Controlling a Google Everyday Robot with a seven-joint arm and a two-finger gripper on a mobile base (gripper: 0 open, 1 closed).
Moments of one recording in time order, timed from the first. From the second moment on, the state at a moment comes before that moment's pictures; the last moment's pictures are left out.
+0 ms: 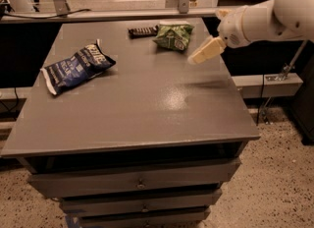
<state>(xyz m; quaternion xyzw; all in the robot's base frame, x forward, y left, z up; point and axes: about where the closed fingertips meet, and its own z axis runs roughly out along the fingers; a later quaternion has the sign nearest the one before) 0.703 -0.145 0.913 -0.49 0.72 0.08 0.48</state>
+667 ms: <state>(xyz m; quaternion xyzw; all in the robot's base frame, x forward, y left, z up) 0.630 -0.185 0.933 -0.54 0.66 0.18 0.49</state>
